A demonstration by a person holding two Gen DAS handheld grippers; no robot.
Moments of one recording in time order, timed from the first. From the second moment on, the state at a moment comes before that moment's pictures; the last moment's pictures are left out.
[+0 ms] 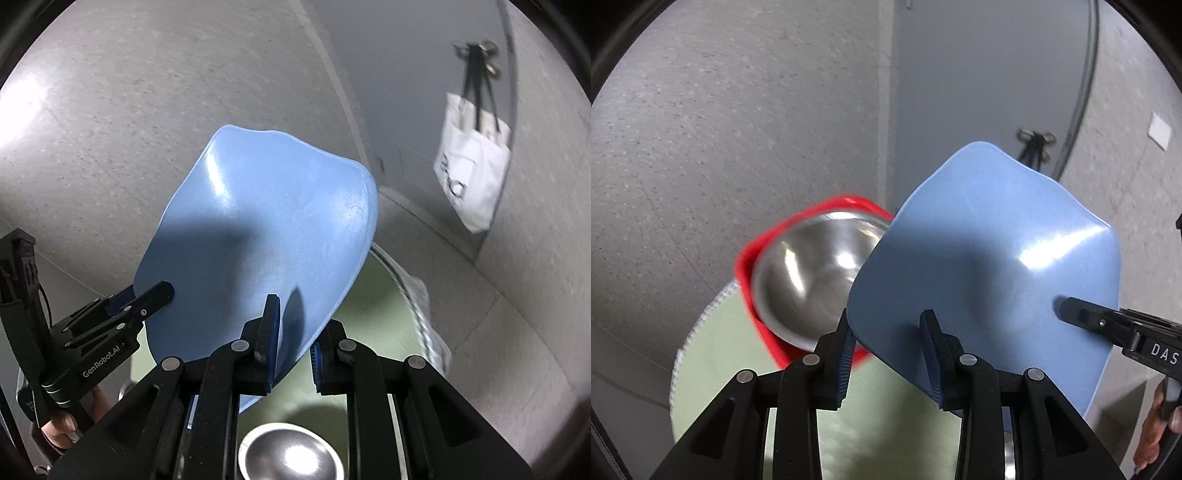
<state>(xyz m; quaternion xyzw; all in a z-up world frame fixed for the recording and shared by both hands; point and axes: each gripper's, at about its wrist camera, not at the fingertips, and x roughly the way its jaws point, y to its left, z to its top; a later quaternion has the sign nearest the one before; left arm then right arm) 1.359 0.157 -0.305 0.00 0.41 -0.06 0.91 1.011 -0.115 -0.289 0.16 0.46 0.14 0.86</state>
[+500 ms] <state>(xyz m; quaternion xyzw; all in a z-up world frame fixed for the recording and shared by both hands) 1.421 0.270 -0.341 -0.02 0.46 -0.01 0.89 1.117 0.000 -0.340 0.16 0.52 0.18 0.82</state>
